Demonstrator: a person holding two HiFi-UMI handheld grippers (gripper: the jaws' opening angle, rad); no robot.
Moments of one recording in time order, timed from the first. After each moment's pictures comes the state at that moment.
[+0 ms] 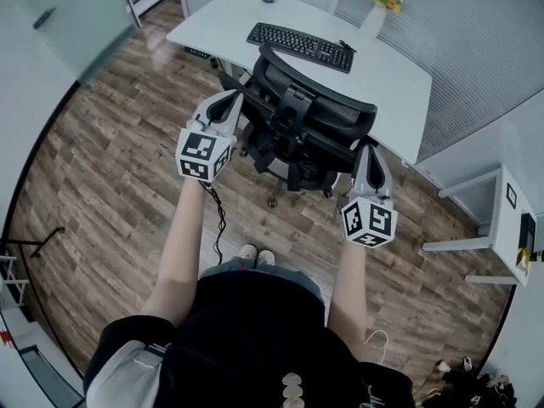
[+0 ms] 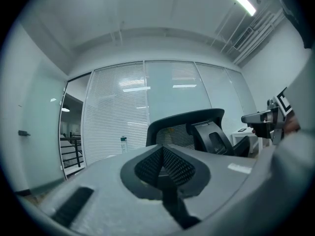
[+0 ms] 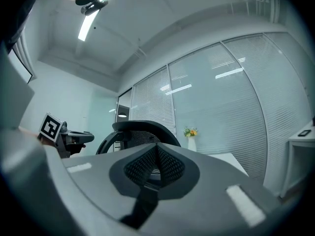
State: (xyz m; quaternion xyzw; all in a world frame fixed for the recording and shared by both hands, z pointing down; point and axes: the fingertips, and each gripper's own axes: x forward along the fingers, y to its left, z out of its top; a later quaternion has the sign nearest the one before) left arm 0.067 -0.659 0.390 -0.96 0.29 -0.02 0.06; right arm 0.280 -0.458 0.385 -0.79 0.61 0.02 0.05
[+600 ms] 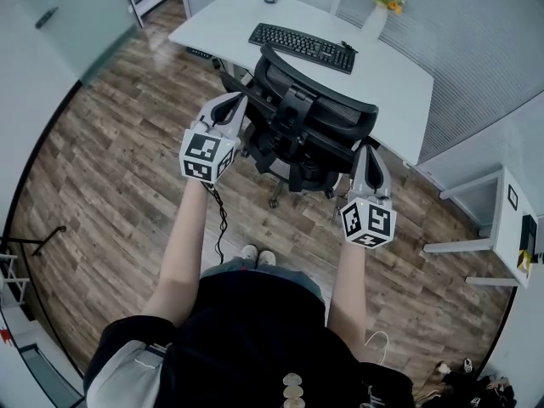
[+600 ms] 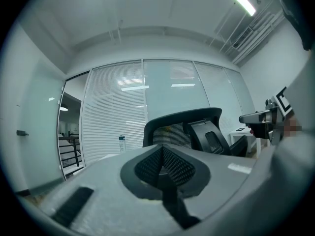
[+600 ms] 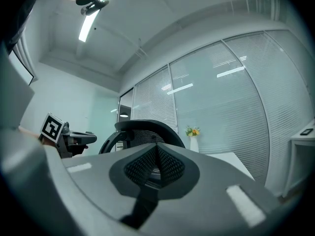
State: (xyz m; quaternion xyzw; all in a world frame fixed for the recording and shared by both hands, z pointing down) left arm 0.073 -0.654 0.394 -0.96 0.28 -0.03 0.06; right arm 0.274 -0.461 0.387 -0.79 0.62 0.02 0.05
